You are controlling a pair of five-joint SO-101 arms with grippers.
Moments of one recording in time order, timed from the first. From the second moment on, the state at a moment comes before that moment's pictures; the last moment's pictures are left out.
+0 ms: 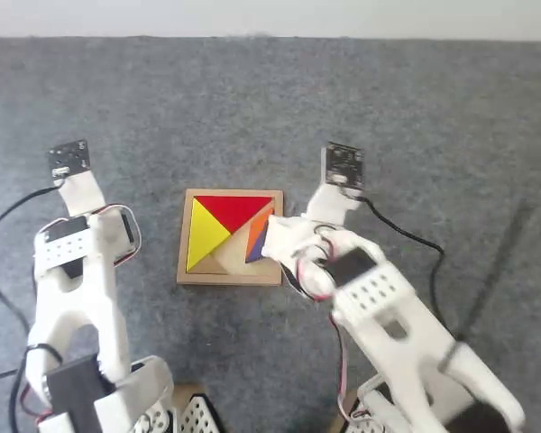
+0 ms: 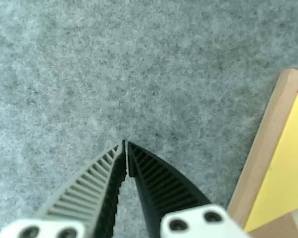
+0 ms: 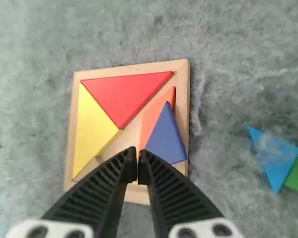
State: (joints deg) left arm -27.6 -14.5 49.9 46.6 3.4; right arm -37.0 -28.3 50.7 37.6 -38.6
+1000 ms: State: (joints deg) left arm -27.6 -14.5 49.9 46.6 3.4; right arm -41.1 3.8 27.3 53.2 -38.5
